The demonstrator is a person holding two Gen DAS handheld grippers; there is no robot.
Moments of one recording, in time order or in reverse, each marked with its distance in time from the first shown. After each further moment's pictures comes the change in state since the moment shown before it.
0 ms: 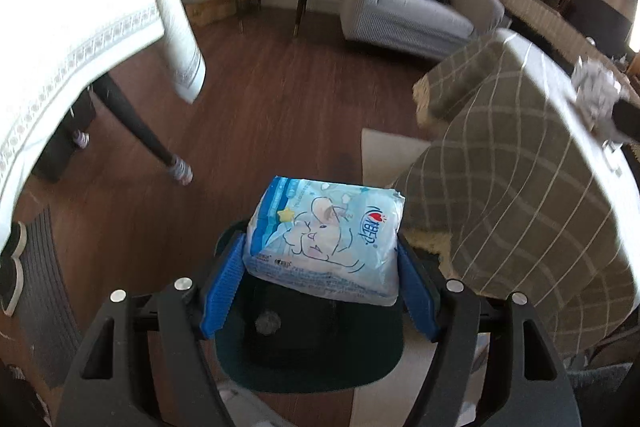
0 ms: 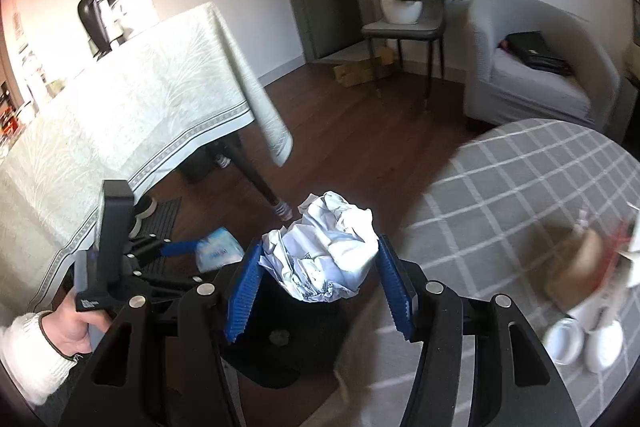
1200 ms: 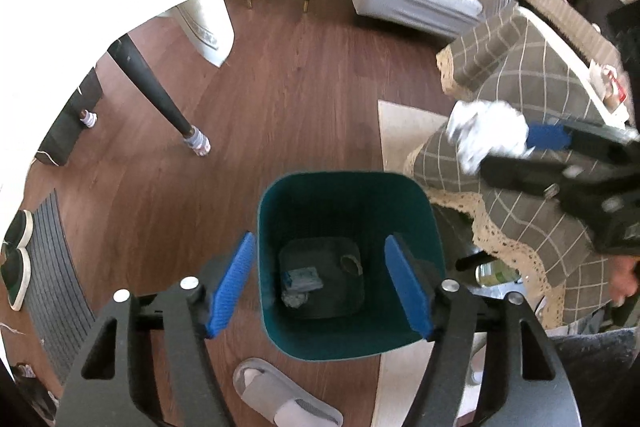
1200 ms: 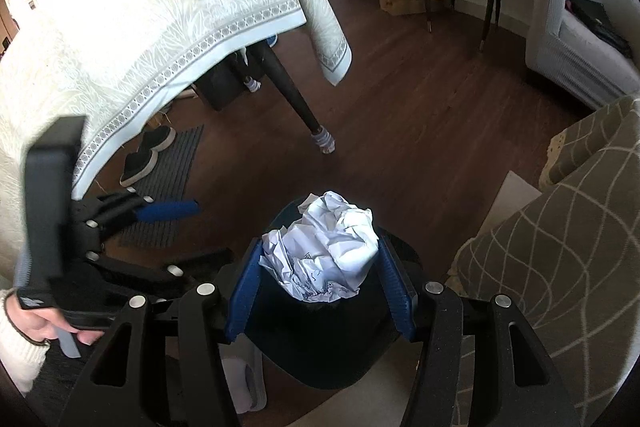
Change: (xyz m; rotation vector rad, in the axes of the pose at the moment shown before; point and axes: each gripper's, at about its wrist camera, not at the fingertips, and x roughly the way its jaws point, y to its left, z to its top) left arm -0.009 0.051 -0.024 0.003 0.056 0.005; right arm 0.123 0.070 -0.022 -0.056 0.274 0.079
